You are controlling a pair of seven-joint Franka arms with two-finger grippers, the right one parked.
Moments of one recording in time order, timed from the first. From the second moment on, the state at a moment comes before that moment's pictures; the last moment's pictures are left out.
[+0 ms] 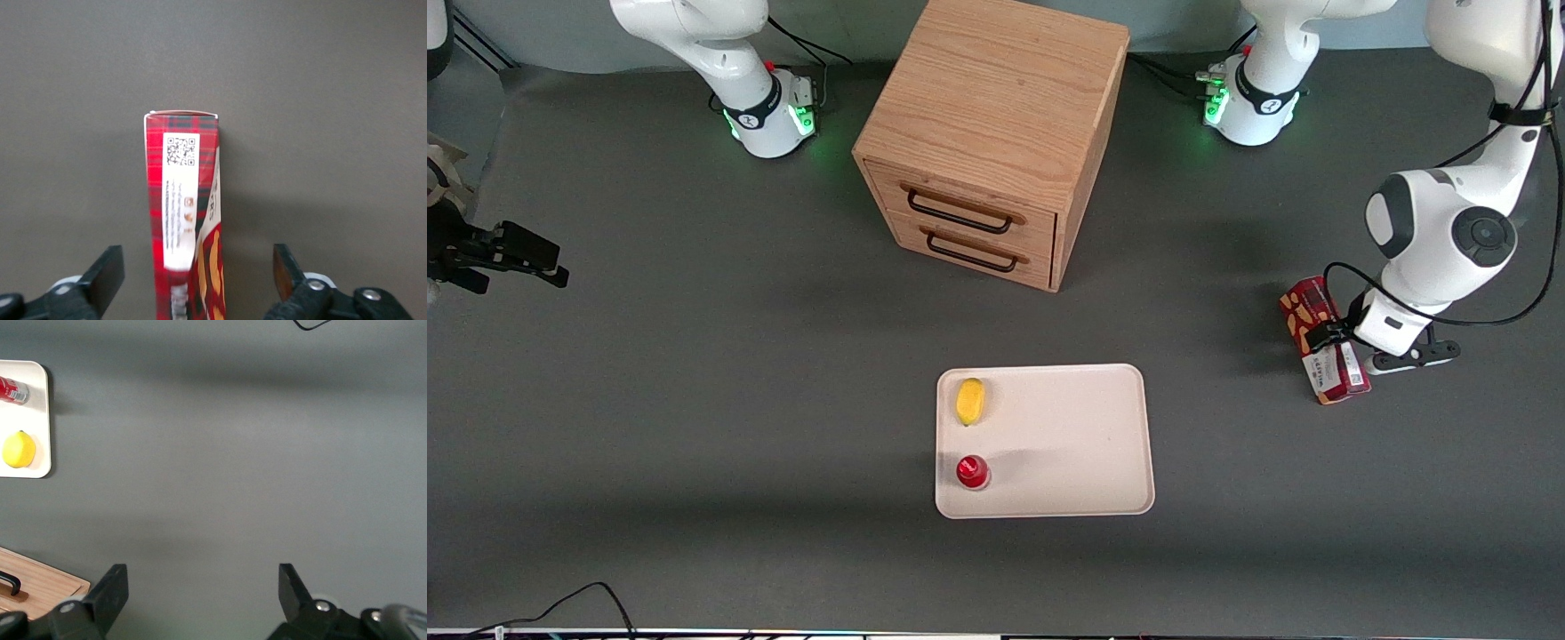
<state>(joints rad) -0.03 0.24 0.10 -2.31 -0.01 2.64 -0.12</state>
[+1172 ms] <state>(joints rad) -0.05 0.06 0.07 -1.91 -0.03 1.98 -0.15</state>
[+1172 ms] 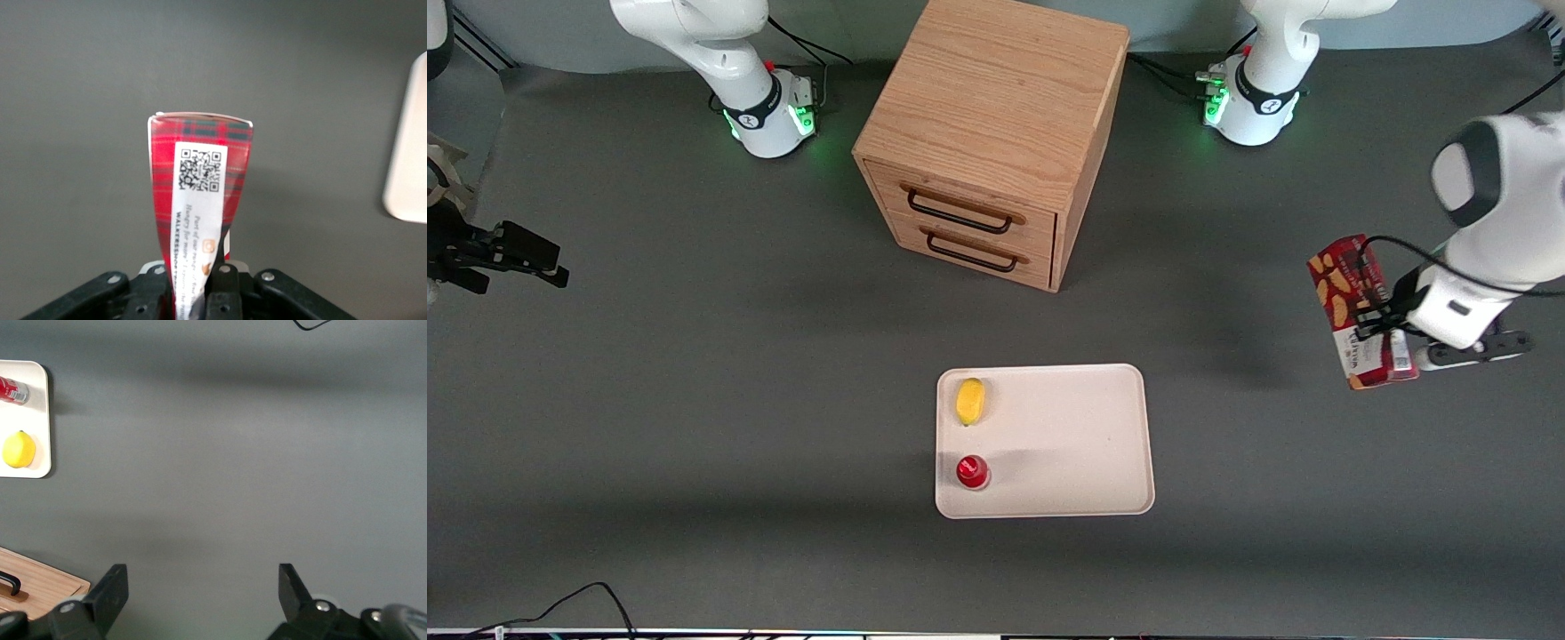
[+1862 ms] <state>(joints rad) -0.14 0.24 -0.06 -1.44 -0.08 1.68 -0.57</state>
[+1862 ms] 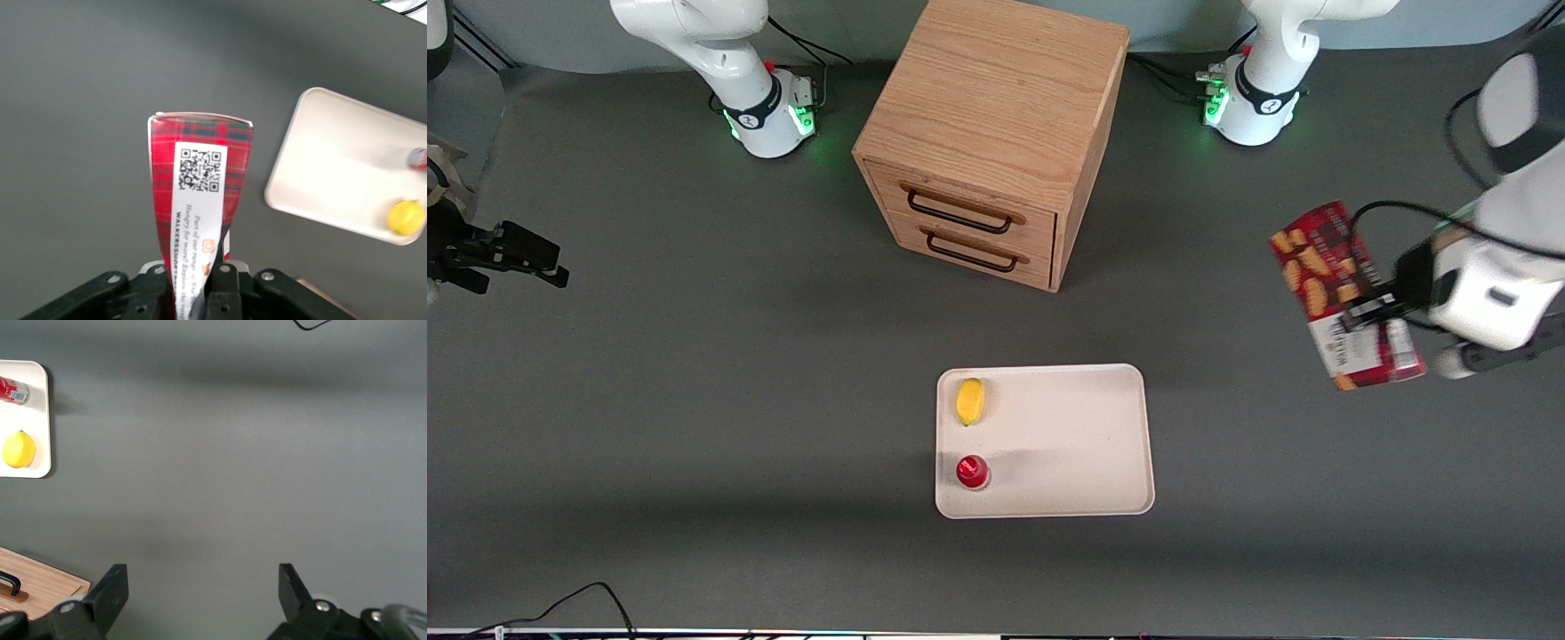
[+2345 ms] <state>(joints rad) -0.34 0.63 -0.11 -1.19 0.04 1.90 -0.90</state>
